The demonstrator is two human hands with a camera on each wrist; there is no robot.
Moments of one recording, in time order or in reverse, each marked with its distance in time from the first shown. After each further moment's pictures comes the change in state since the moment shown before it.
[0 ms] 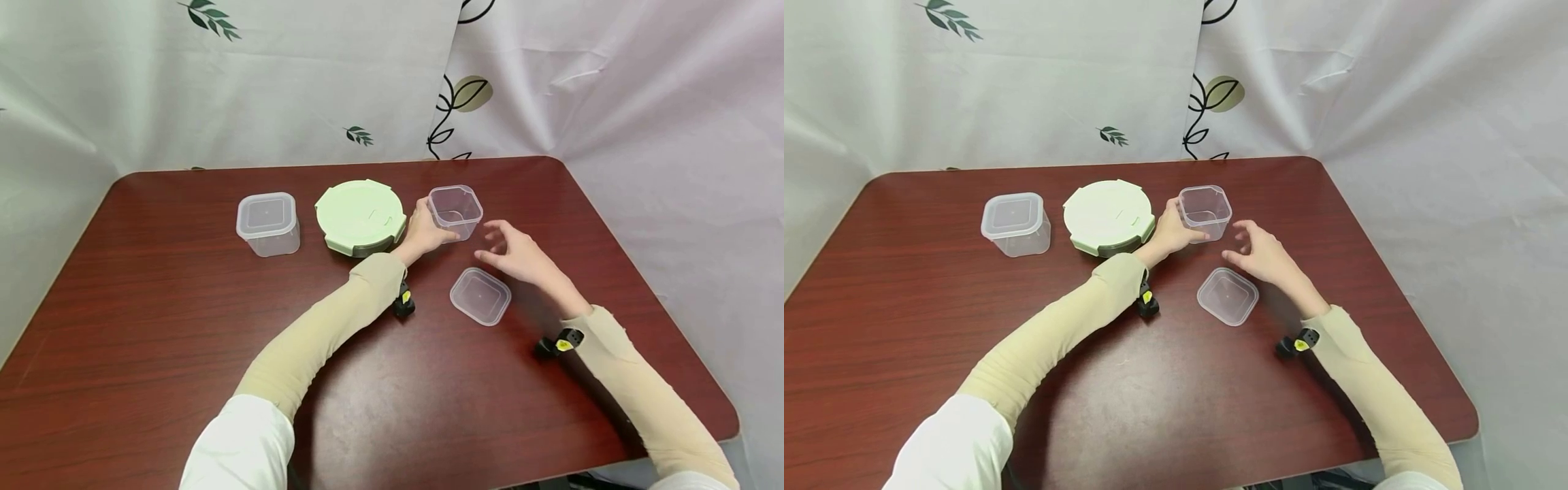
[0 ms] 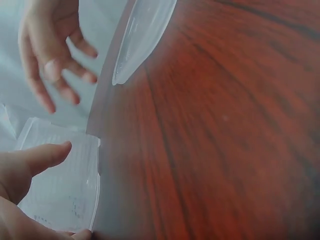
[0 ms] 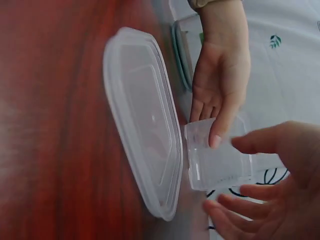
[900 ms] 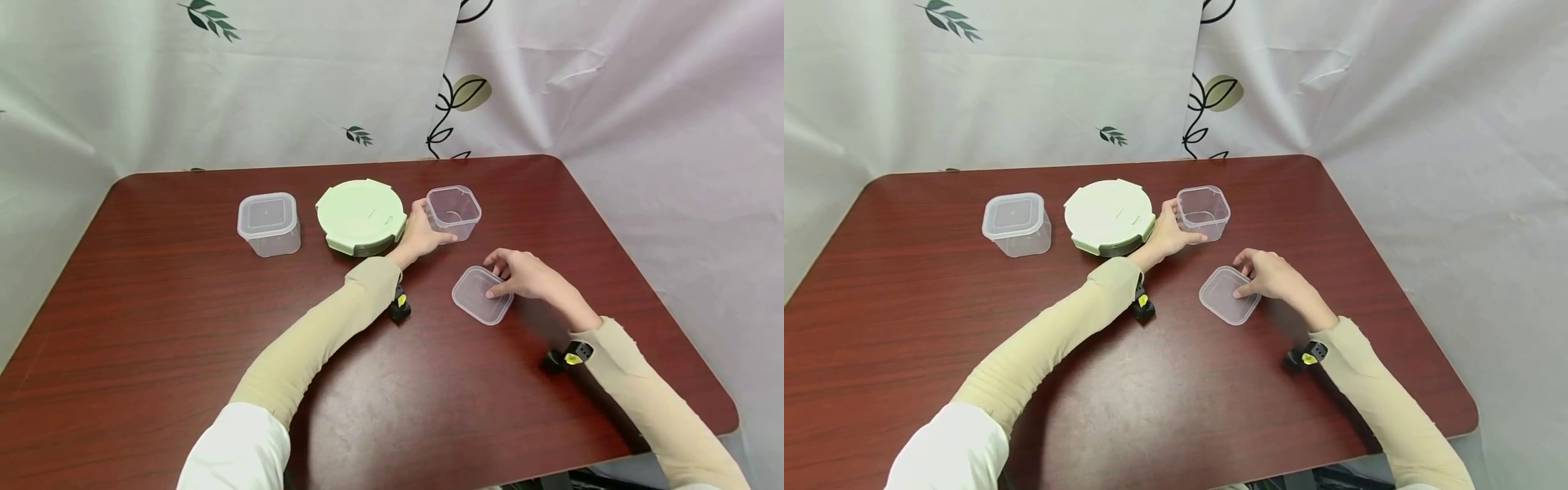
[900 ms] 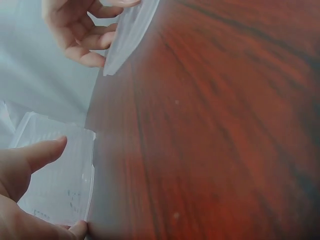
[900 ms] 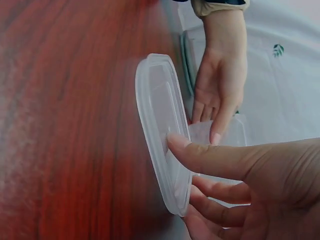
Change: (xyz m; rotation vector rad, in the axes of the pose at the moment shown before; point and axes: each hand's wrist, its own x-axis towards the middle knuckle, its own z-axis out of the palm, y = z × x) left_hand -0.006 -0.009 -0.006 -0.057 -0.025 0.013; right_hand -0.024 -0.002 0.000 -0.108 -0.235 0.016
